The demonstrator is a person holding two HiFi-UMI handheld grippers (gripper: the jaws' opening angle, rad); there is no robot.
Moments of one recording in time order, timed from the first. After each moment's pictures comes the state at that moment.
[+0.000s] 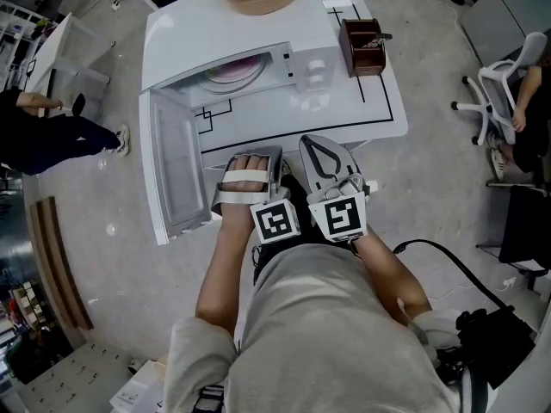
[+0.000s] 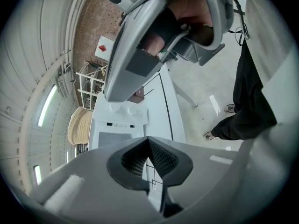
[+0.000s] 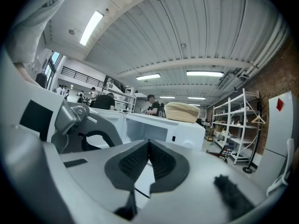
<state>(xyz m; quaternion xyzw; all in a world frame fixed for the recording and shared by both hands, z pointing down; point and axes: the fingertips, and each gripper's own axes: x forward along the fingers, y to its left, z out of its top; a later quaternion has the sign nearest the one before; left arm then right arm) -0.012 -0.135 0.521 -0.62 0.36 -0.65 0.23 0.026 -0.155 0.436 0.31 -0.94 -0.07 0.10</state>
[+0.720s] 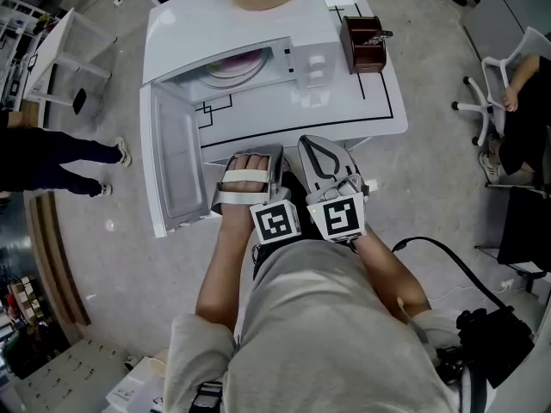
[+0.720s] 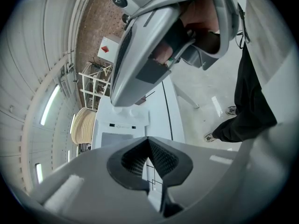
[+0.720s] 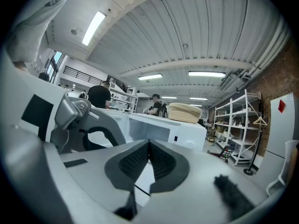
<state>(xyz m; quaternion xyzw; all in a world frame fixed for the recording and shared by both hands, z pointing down) -0.005 -0.127 0.513 -0.62 0.38 -0.65 0.24 0.027 -0.142 0.437 0.30 -0.95 -0.08 0.11</state>
